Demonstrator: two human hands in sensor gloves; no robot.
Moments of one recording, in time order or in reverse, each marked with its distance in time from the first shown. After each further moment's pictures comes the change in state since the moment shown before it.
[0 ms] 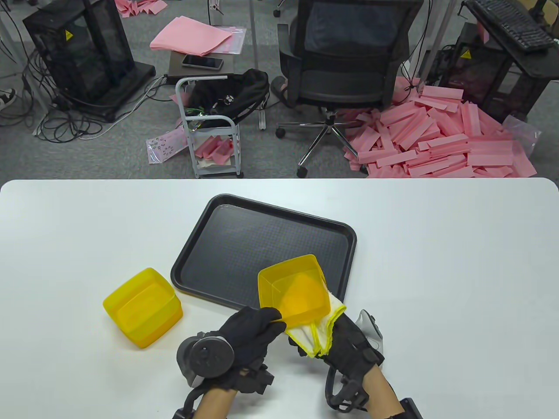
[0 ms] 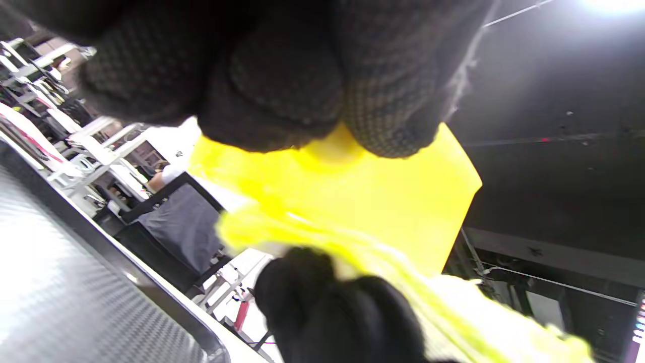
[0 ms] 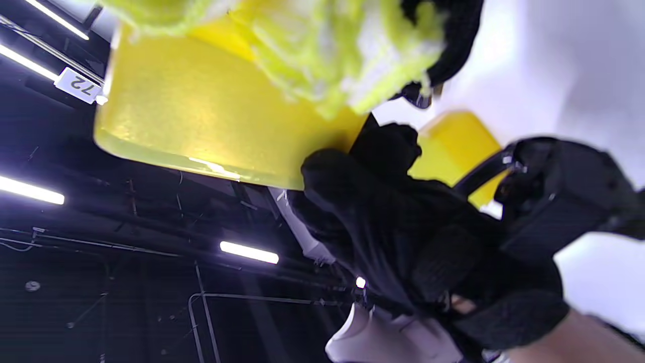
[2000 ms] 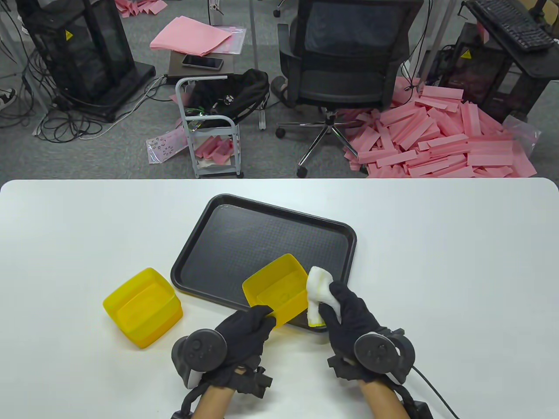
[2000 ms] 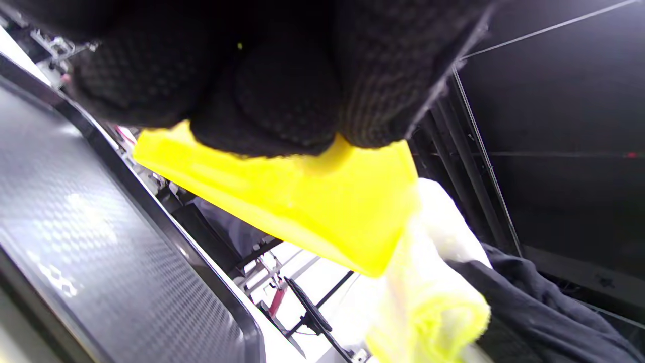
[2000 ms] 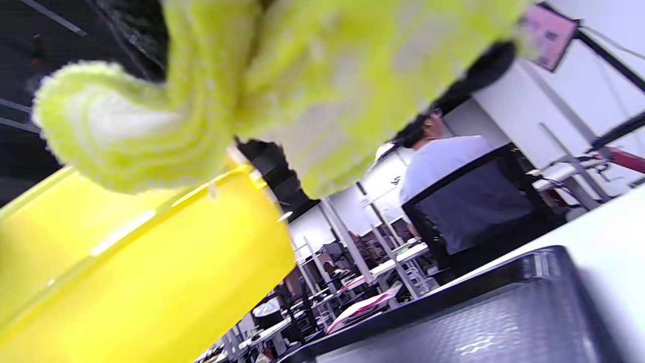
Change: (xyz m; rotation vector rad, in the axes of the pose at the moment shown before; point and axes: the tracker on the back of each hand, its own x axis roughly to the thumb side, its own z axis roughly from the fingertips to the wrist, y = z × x) left_hand -0.008 0.002 0.003 -0.026 0.142 0.019; right_hand 0.071 0.038 0.037 -0.762 -0.656 1.695
